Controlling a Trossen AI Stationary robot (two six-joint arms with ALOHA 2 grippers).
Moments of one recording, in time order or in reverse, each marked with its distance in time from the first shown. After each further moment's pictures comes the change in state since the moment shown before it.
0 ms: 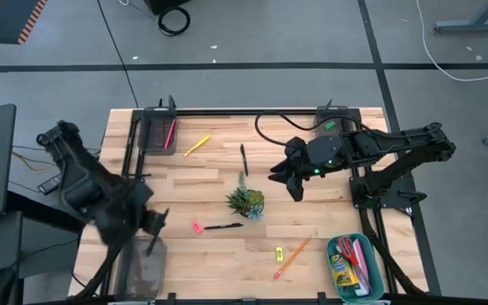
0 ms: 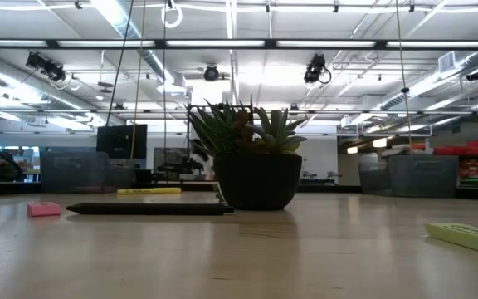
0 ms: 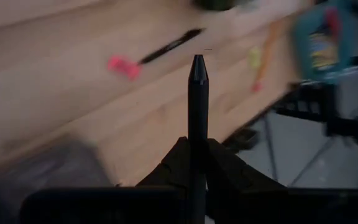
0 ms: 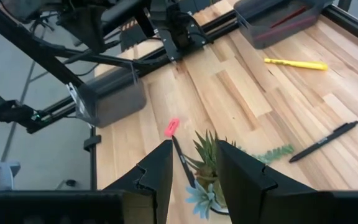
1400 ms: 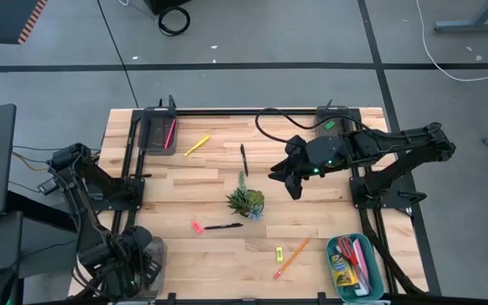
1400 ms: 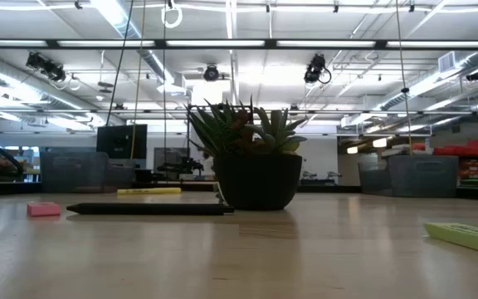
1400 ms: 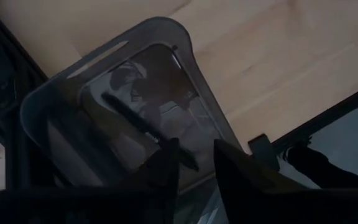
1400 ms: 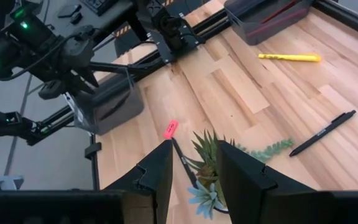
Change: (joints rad) left arm -0.236 0.371 -0.001 -0.007 0.269 -0.123; right arm -0.001 0.000 0.000 -0.006 0.023 0.071
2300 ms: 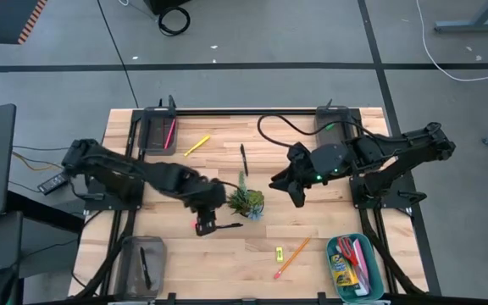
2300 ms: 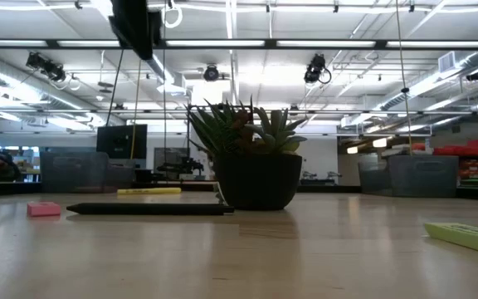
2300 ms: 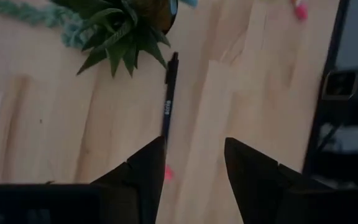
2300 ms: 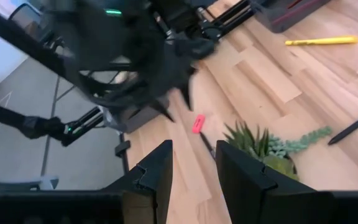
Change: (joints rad) left arm 0.851 0.055 0.100 0.266 0.190 1.627; right arm 0.070 0.000 0.000 0.035 0.000 0.115
